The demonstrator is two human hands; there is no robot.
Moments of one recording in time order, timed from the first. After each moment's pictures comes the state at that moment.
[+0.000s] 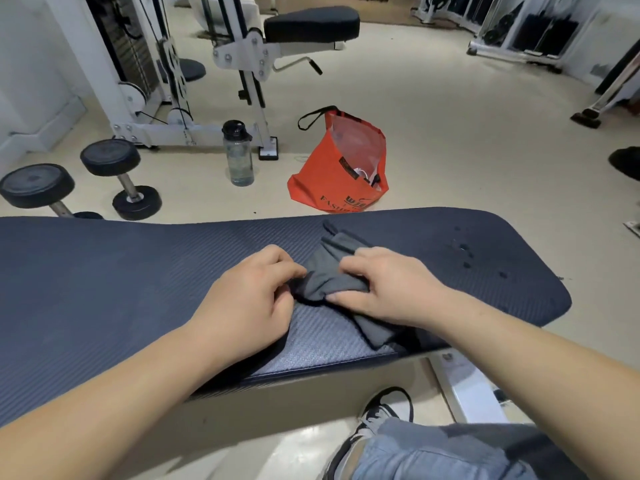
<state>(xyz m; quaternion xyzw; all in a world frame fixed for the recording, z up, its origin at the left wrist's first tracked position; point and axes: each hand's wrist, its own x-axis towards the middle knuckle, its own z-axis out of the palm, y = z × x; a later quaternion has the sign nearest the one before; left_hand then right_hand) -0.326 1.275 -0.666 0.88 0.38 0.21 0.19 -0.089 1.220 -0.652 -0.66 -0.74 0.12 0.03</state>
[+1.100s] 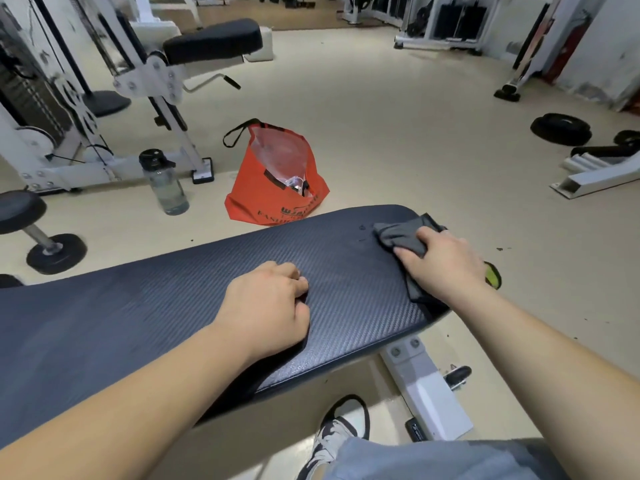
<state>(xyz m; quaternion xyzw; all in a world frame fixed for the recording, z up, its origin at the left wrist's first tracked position) -0.155 1.255 -0.665 0.94 0.34 0.01 0.04 0.106 1.159 -0.668 -0.91 -0.39 0.04 0.10</state>
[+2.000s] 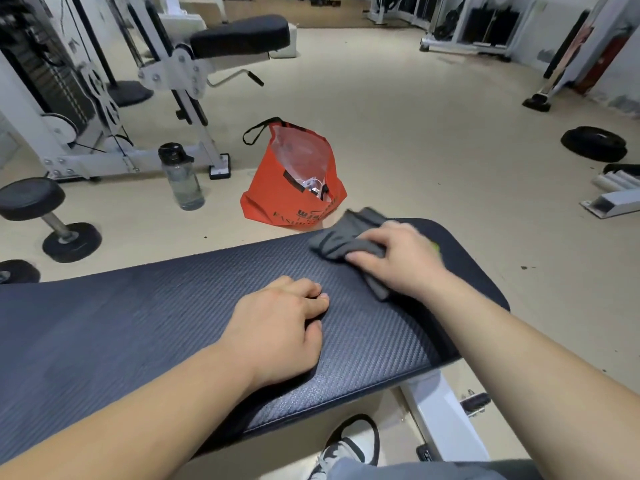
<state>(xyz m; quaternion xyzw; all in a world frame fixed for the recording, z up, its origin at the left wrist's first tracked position) -0.167 1.269 -0.674 0.94 0.32 0.05 0.11 0.070 1.238 -0.666 -0.80 -0.57 0.08 0.18</state>
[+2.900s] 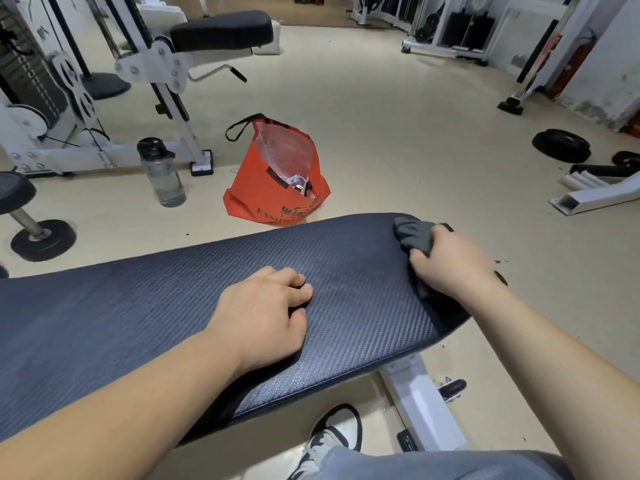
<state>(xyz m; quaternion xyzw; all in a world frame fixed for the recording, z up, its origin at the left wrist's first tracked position) -0.166 1.269 -0.673 0.93 0.34 0.04 0.13 0.121 1.185 -0.660 -0.92 -0.38 0.07 0.05</state>
